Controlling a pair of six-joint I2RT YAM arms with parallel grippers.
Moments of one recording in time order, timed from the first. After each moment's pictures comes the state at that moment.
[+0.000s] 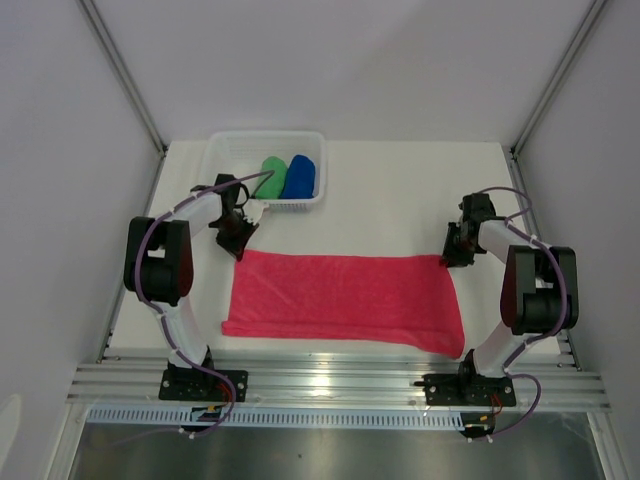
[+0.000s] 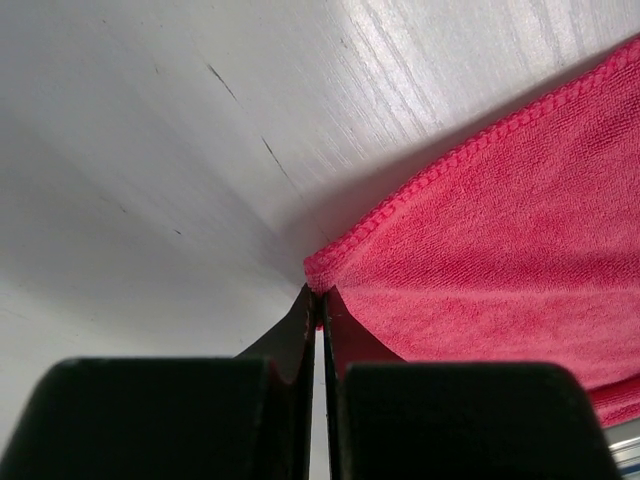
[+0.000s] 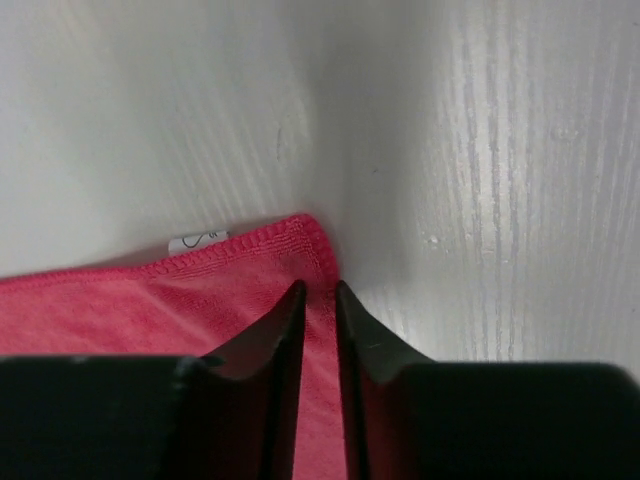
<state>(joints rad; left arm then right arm) -0.11 1.89 1.29 -0.82 0.16 0.47 -0.03 1.69 0.98 -0.47 -0.09 0.26</state>
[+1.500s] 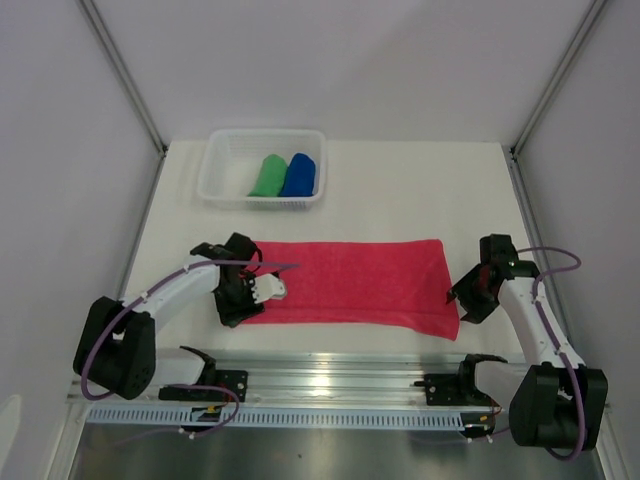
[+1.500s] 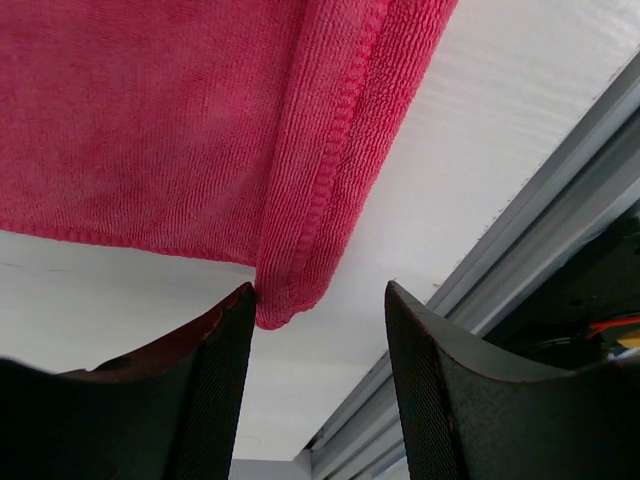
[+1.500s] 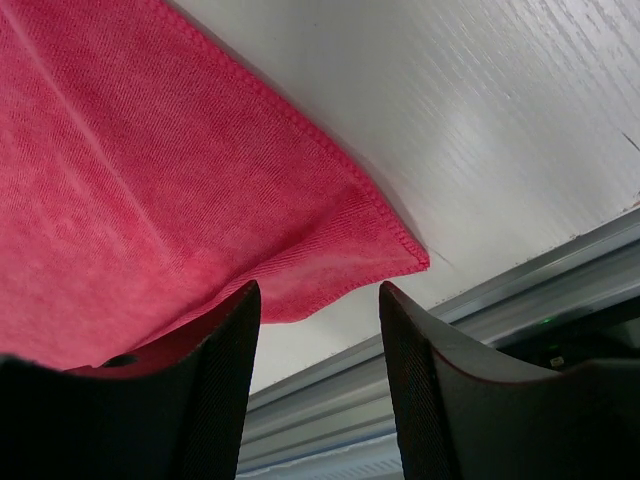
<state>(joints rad) -0.37 1.31 0.77 -1.00 0.12 0.84 -0.05 1.07 0.72 -0.95 -0.01 0.79</state>
